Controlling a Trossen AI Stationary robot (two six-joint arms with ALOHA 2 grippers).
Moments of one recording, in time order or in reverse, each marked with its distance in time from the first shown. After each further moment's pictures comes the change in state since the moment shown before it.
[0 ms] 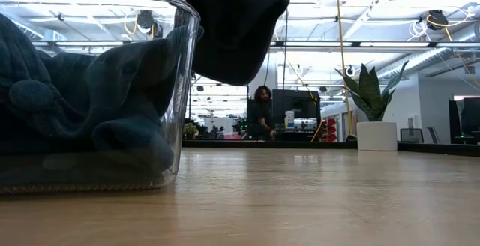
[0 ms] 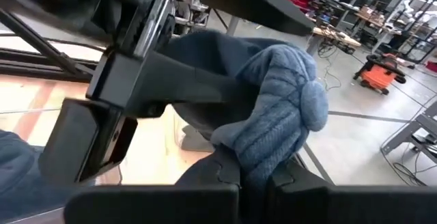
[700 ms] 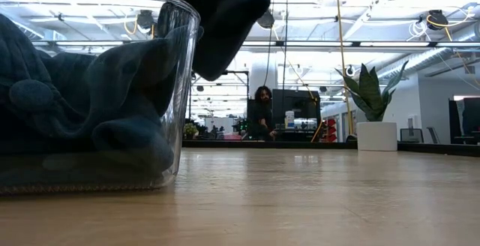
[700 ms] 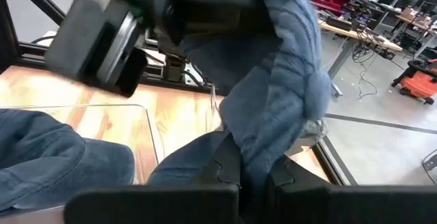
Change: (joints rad) left arm -0.090 -0.068 0.073 -0.209 -0.121 -0.120; right arm 0.023 0.000 0.000 -0.018 -0.103 0.015
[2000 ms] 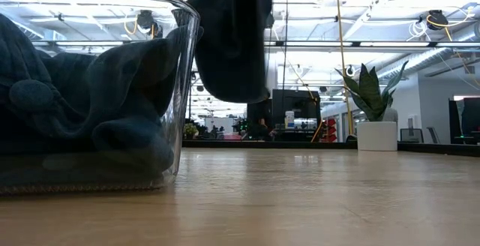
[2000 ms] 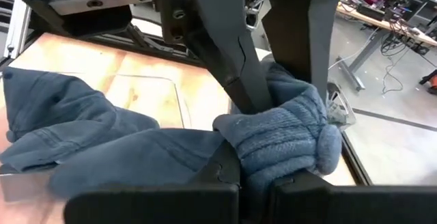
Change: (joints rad) left arm 0.146 0.000 0.316 -1.201 0.899 -1.081; right arm 0.033 0.002 0.000 -0.082 -0.031 -0.009
